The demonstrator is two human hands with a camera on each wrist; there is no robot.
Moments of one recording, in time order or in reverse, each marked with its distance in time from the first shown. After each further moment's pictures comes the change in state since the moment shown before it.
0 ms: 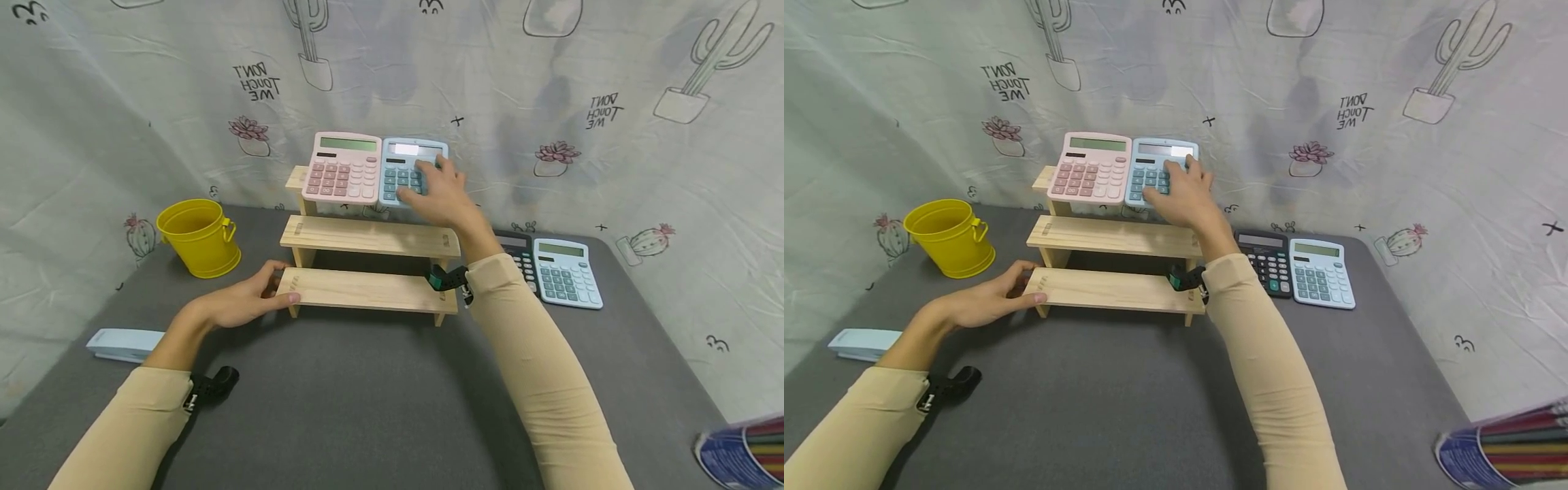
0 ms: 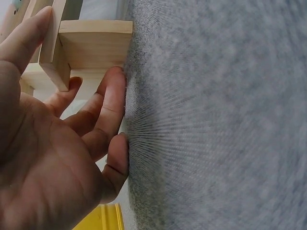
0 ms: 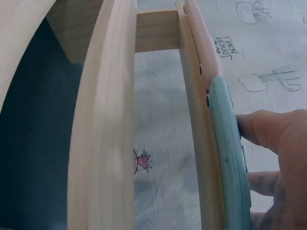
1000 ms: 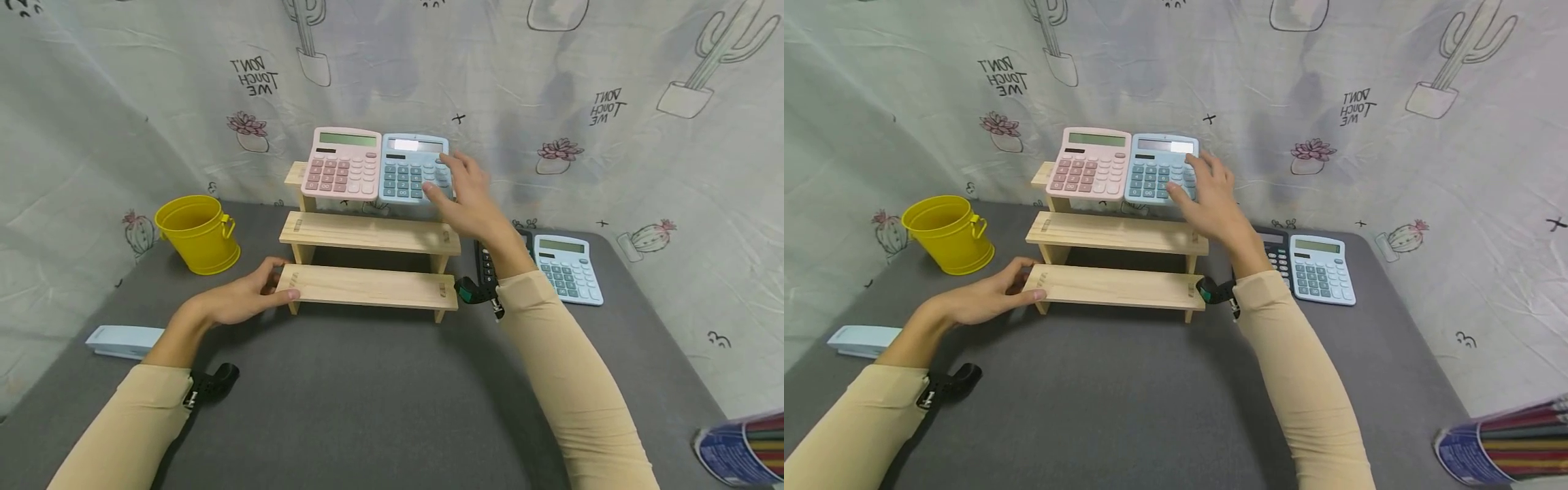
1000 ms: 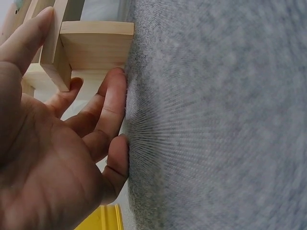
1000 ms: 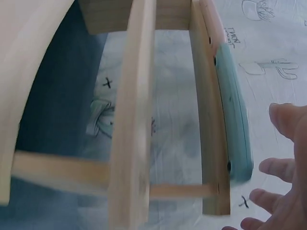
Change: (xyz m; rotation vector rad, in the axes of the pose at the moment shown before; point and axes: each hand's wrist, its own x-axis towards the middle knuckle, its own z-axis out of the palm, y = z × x) left_hand 0.006 -0.006 0.002 0.008 0.016 0.015; right_hand -0.020 0.039 -0.004 0.096 0.137 -0.162
